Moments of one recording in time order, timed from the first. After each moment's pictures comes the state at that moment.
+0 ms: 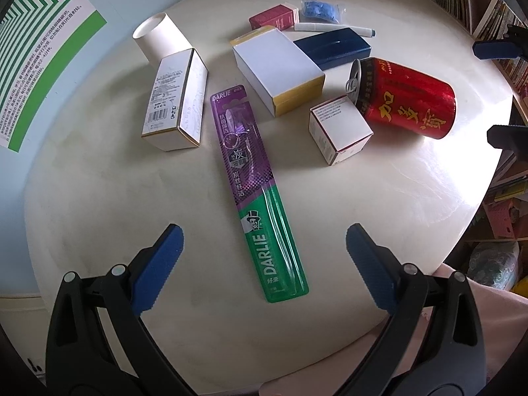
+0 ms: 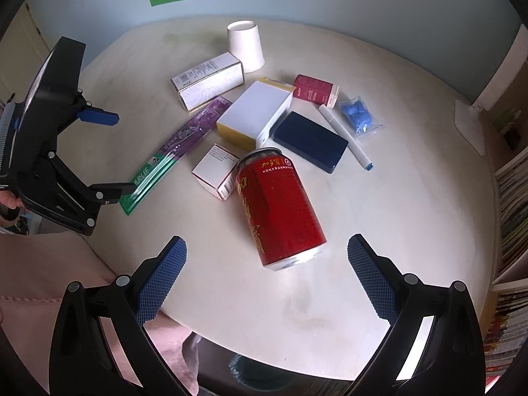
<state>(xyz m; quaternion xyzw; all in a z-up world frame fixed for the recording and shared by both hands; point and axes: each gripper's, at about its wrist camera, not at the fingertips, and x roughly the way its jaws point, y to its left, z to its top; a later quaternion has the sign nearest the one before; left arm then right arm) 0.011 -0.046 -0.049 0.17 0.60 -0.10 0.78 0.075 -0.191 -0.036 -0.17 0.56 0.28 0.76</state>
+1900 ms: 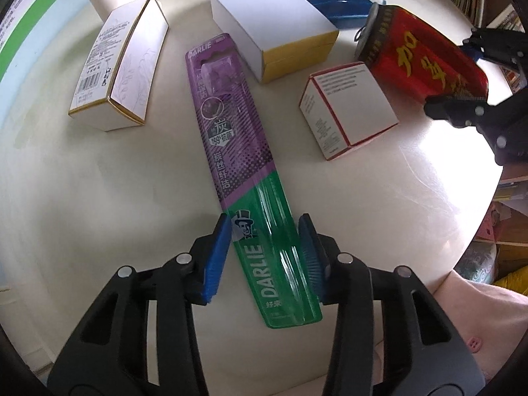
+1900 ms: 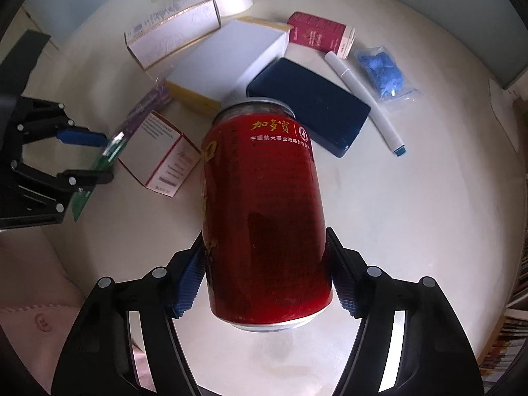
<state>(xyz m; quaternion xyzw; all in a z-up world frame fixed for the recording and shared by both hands) 0.053 -0.035 -0.124 0.12 0.65 -0.13 0.74 0.125 -0.185 -0.113 -0.19 0.62 0.28 0.71</state>
